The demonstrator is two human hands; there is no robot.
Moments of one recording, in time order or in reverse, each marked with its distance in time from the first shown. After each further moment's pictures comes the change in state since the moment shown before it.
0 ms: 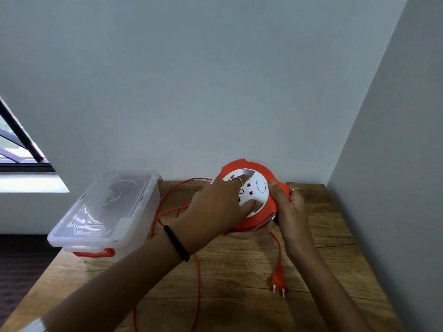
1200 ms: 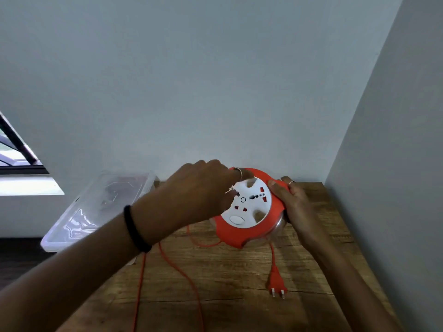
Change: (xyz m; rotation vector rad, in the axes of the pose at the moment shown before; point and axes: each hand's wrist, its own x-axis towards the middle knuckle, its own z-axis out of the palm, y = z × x) left_hand 0.002 -0.013 -0.056 0.263 -0.073 0.346; right_hand 0.024 -0.005 -0.023 -0.063 -0.244 -0.015
